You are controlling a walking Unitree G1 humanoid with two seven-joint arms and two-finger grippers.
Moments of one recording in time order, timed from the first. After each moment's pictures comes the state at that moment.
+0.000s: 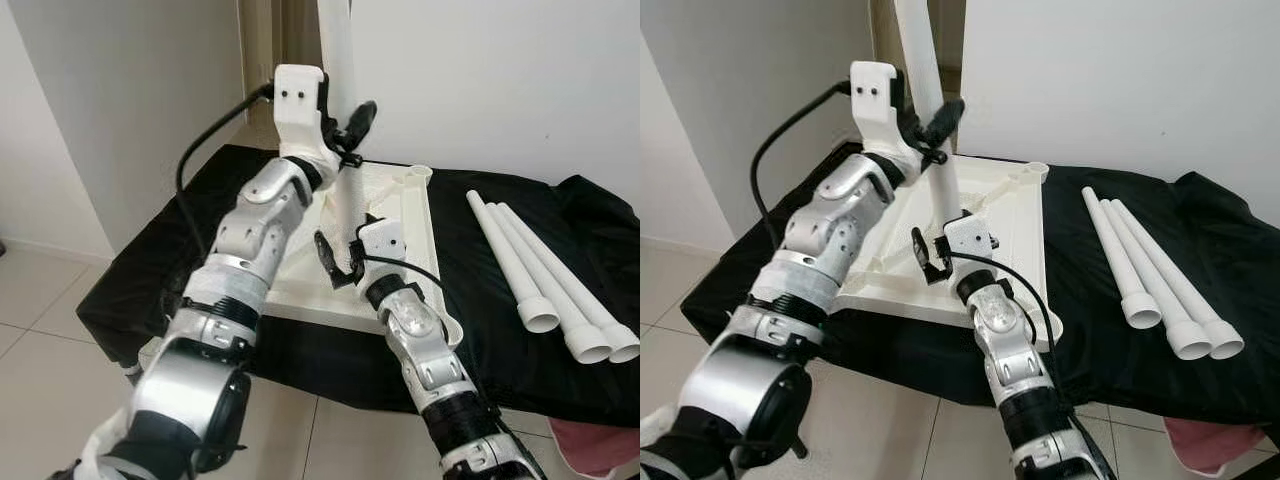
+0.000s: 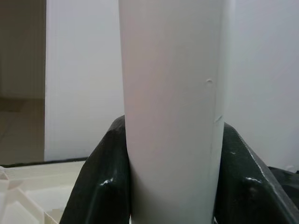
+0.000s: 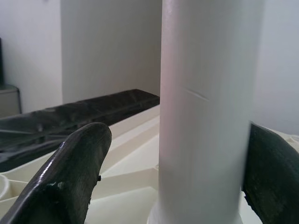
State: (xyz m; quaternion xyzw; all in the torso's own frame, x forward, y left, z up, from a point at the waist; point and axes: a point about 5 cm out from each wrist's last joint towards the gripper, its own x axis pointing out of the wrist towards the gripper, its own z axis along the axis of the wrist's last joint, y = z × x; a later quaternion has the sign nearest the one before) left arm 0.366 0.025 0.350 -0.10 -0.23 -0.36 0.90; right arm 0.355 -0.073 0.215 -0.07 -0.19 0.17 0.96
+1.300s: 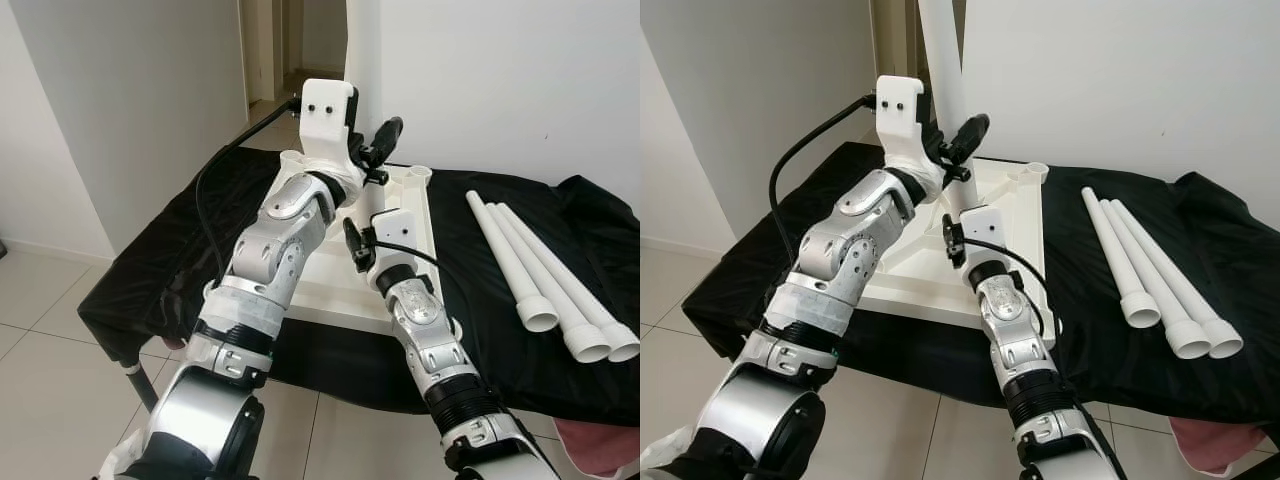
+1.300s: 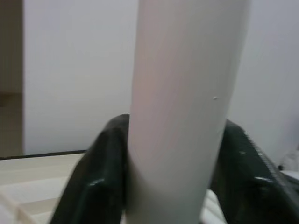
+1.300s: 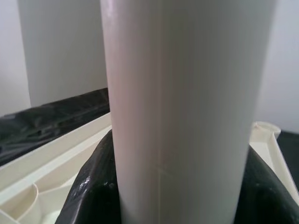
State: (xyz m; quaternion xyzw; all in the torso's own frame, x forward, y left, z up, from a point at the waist) left arm 0.339 -0.001 0.346 -0.12 -0.21 -0.39 0.89; right arm 0.369 -0.087 0.217 -0.05 -0.19 0.10 0.98
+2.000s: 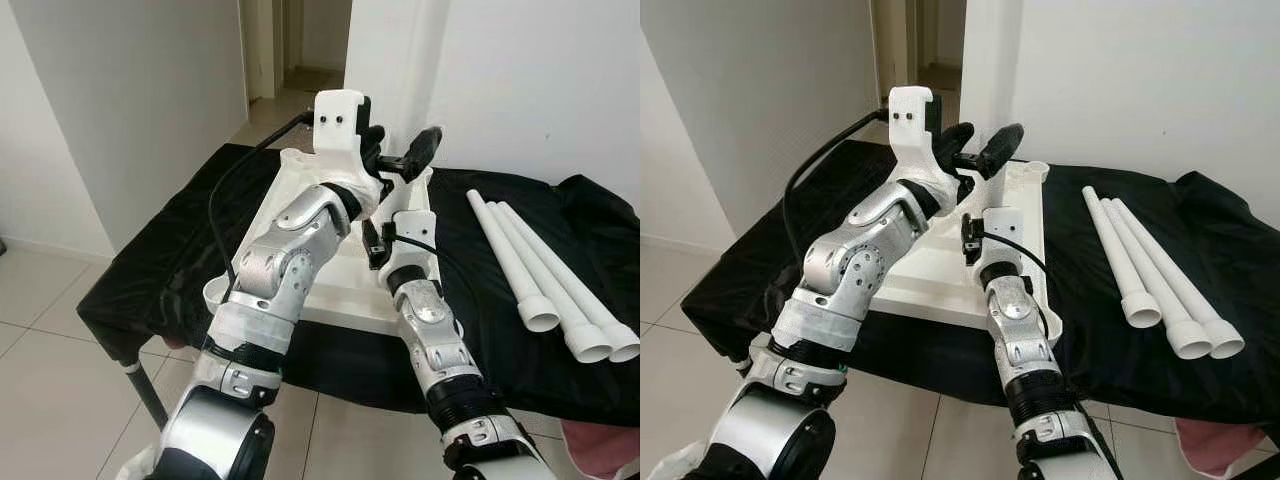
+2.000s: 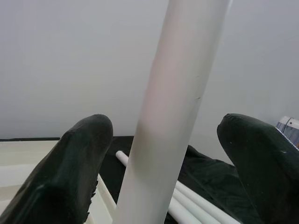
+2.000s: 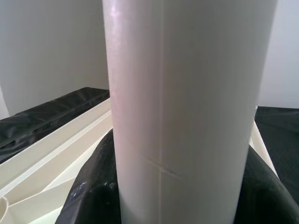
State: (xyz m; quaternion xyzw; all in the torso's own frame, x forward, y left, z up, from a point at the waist) left arm 0.330 0.001 0.340 -0.16 -0.19 -0.41 0.88; right arm 0.372 -0.106 0.218 -0.01 -0.17 0.06 0.98
